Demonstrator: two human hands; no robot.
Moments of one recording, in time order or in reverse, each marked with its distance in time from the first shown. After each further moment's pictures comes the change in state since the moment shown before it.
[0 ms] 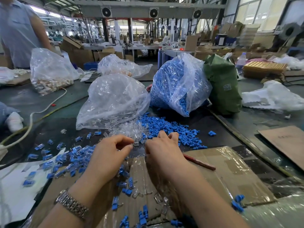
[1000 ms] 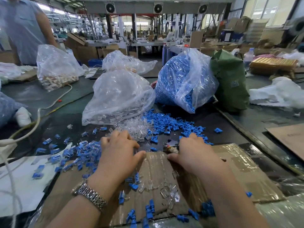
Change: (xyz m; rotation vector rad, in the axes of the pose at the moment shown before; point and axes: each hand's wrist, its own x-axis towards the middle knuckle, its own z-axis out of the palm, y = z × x) left_hand -0.001 -0.004 0.015 0.627 -0.080 0.041; right_hand -0.027 0.036 -0.017 0.064 -0.290 0.401
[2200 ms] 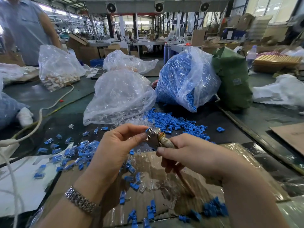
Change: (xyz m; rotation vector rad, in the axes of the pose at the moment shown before) left_hand -0.013 0.005 -0.029 -1.466 0.010 -0.008; right_hand -0.025 0.001 -0.026 0.743 -0.270 -0.412
